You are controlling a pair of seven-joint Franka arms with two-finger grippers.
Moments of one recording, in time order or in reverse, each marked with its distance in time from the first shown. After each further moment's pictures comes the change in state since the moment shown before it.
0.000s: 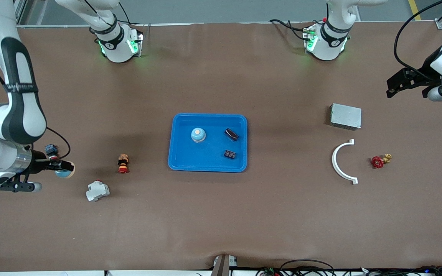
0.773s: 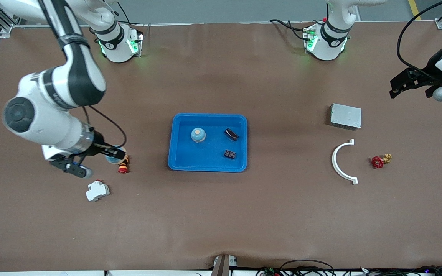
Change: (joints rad) left arm 0.014 0.000 0.000 0.006 0.000 0.000 -0.001; right arm 0.328 -0.101 0.010 -0.010 0.005 -0.011 0.656
